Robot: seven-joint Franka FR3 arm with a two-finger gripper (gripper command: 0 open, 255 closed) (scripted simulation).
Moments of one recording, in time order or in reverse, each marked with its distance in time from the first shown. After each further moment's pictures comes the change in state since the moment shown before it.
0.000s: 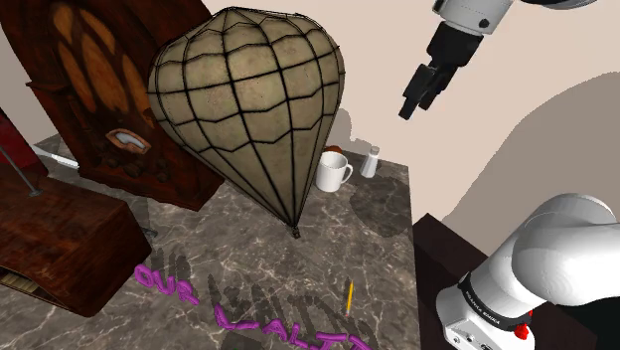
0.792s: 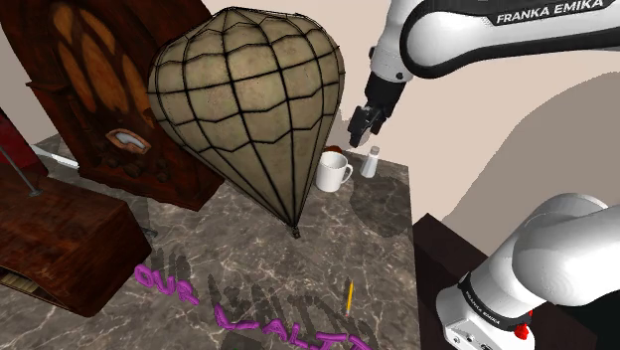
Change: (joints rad) arm 0.010 0.290 0.098 -0.050 -0.016 0.313 0.050
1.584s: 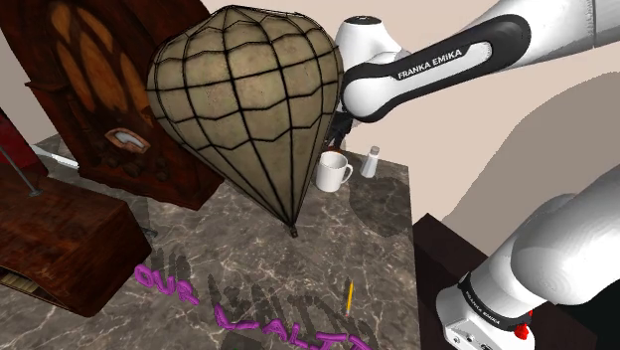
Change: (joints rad) arm -0.021 0.366 0.083 0.090 -0.126 0.296 0.118
